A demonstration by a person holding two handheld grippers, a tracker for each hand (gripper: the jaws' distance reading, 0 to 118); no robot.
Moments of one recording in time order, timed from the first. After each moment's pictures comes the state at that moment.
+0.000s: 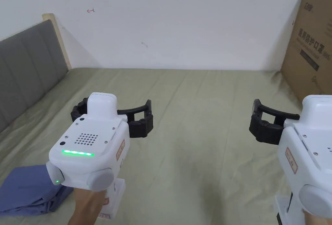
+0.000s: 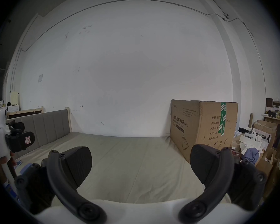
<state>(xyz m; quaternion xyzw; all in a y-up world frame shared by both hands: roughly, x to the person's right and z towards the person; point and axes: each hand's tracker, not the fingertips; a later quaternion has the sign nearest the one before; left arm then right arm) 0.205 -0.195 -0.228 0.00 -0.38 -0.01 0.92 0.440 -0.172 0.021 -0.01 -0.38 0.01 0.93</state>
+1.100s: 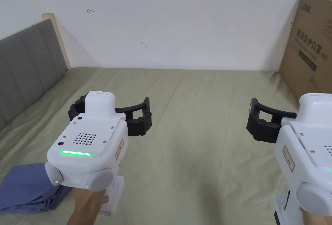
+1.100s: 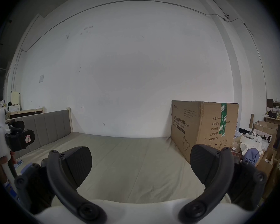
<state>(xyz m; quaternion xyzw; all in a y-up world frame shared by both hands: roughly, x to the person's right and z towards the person) 0.200 -0.193 -0.223 0.01 -0.38 -0.01 0.93 0.433 -0.169 0.023 -0.01 -0.37 0.01 0.93</state>
